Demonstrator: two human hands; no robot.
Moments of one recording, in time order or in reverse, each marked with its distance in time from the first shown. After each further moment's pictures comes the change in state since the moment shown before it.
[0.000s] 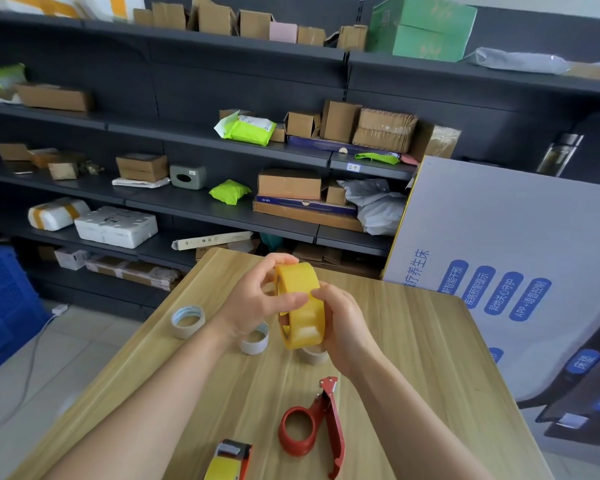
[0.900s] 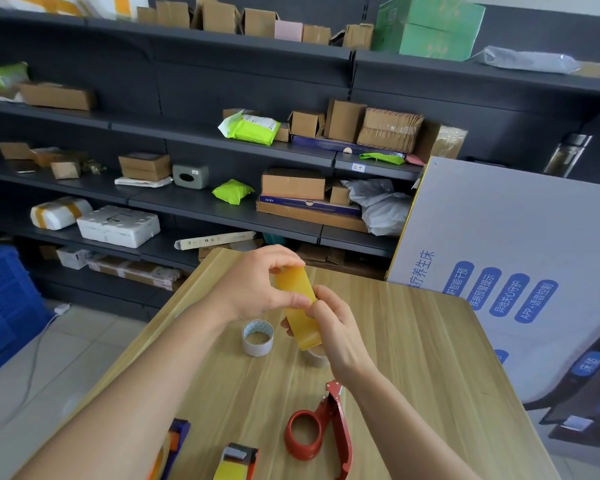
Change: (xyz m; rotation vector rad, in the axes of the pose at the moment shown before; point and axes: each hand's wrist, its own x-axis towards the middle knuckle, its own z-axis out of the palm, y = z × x) left_hand 0.015 0.023 -0.026 0.534 0.008 0.200; right_hand 0.005 0.019 0.013 -0.200 -0.003 -0.152
